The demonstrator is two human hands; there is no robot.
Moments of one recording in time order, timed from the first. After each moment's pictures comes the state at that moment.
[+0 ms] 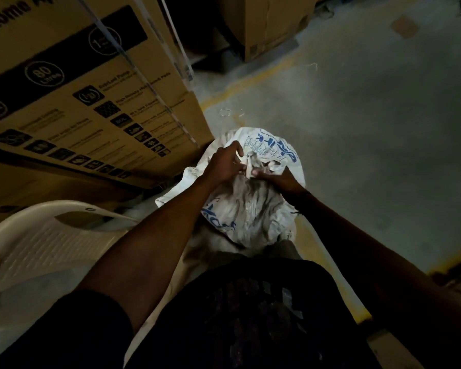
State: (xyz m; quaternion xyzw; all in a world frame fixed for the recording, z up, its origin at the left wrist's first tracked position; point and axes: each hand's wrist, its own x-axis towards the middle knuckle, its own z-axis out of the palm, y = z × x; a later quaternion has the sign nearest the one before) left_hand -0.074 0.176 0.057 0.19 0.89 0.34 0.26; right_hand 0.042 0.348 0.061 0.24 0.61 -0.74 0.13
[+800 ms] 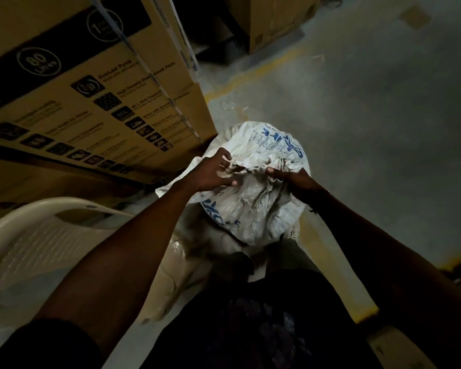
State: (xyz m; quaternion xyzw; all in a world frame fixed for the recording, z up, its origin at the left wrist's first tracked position) left_hand -0.082 0.105 0.034 0.21 0.84 0.35 0.36; right_hand 0.041 0.364 0.033 0.26 0.60 -0.74 0.17
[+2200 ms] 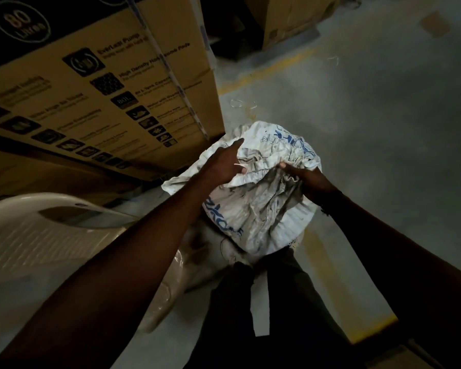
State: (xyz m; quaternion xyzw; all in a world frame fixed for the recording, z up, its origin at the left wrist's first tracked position) left_hand -0.107 0.126 0.012 0.14 0.89 0.27 0.35; right_hand 0.007 0.357 -0.015 0.24 0.56 -0.78 0.15
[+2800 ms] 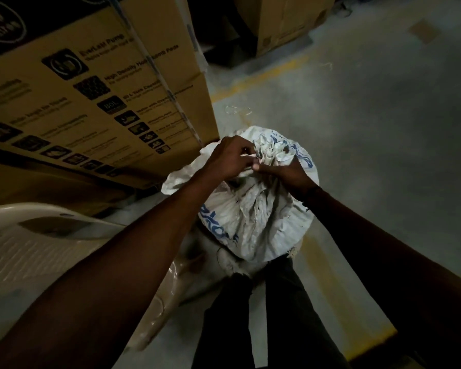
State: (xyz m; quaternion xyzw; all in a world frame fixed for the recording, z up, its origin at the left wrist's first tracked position) left_hand -0.118 0.159 0.027 0.23 0.88 0.32 0.24; right_hand -0.028 0.328 -0.014 0.20 0.64 -0.74 0.09
